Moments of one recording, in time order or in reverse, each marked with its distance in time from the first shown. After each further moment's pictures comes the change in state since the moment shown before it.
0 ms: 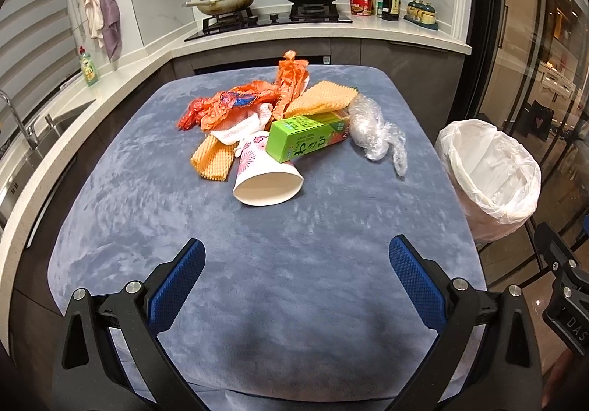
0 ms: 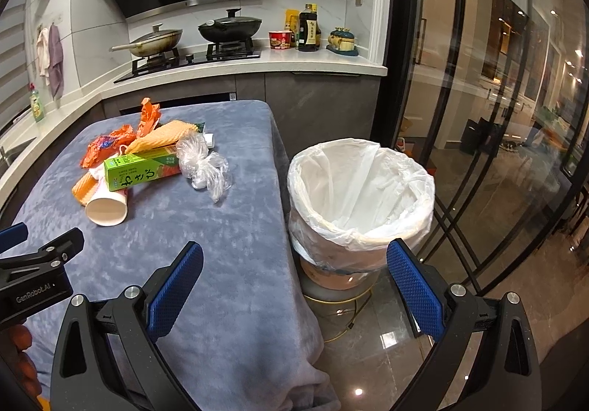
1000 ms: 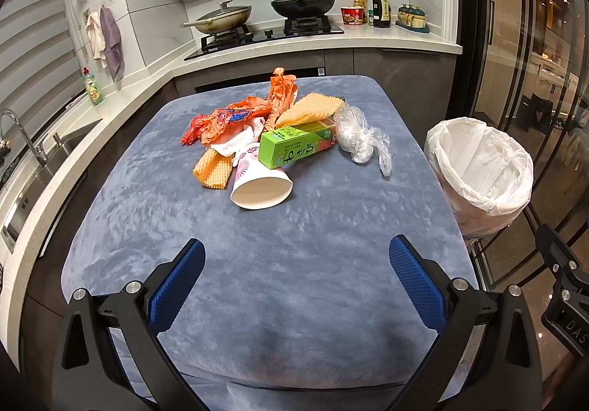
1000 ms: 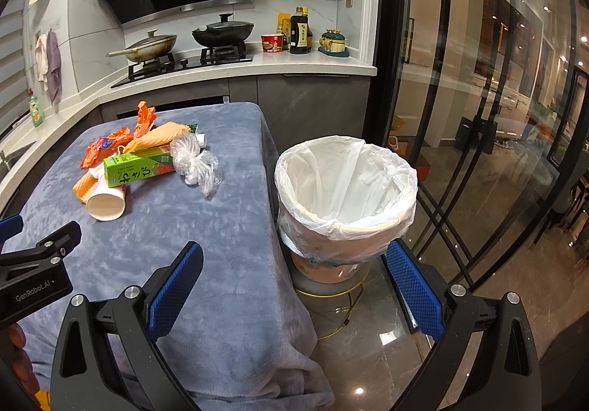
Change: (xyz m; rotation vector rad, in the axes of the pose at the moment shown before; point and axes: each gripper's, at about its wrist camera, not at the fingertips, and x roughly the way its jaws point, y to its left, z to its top) left arm -0.030 -0.017 -0.008 0.062 -0.057 0.028; right arm -0.021 -0.020 -0.014 0.023 -0.016 -0.012
